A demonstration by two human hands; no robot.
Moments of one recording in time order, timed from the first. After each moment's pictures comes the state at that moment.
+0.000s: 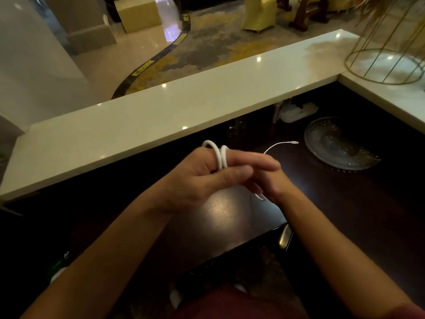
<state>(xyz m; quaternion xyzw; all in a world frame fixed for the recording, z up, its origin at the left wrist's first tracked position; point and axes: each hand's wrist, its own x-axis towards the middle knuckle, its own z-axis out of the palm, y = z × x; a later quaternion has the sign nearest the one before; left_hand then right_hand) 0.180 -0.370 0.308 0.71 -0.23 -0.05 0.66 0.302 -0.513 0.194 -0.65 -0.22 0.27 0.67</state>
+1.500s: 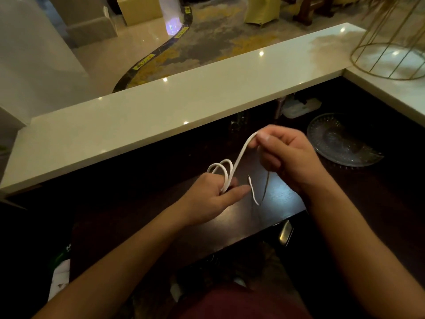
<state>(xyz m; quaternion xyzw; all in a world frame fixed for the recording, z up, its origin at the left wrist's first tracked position) 0.173 -0.367 0.235 0.89 -0.02 -0.03 0.45 0.298 -0.537 0.252 -0.56 -0.31 0.24 0.73</state>
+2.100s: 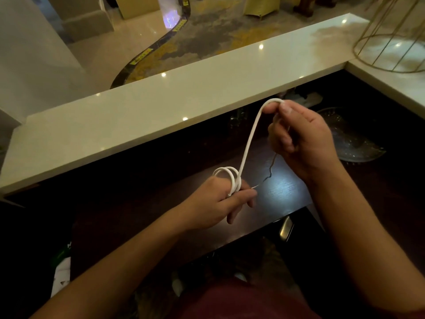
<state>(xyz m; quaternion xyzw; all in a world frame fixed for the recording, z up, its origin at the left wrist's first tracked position) 0.174 -0.378 0.238 0.86 -0.07 -0.06 0.50 0.314 -0.536 0.267 -0.49 -0.26 0.21 0.81</state>
